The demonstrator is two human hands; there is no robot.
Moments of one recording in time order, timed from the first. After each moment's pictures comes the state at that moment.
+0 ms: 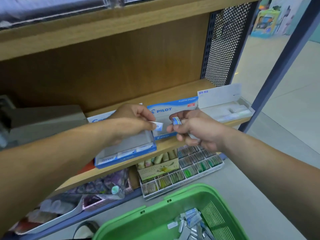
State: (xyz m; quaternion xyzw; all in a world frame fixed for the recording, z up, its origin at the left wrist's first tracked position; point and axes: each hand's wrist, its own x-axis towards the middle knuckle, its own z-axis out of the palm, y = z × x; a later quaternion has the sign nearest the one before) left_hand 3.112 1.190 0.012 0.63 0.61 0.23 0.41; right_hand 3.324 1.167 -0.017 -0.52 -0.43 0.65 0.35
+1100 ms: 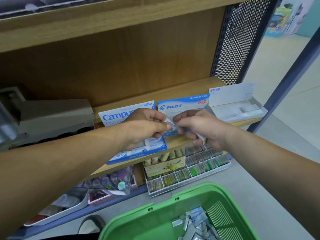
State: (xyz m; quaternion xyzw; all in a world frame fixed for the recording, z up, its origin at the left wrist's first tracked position) left_hand 3.112 1.181 -0.008 0.55 0.58 0.27 0.53; right_hand 3.305 1.173 -0.019 -0.58 -0.45 0.61 0.30
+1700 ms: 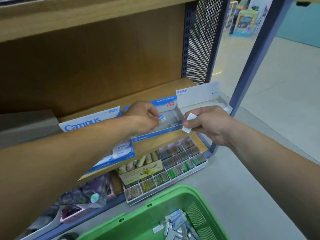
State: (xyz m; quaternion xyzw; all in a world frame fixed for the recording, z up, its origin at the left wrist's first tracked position) left_hand 3.197 1.218 -0.012 0.68 0.60 0.18 0.38; right_hand 3.407 1.167 -0.022 -0.61 -0.33 0.55 0.46
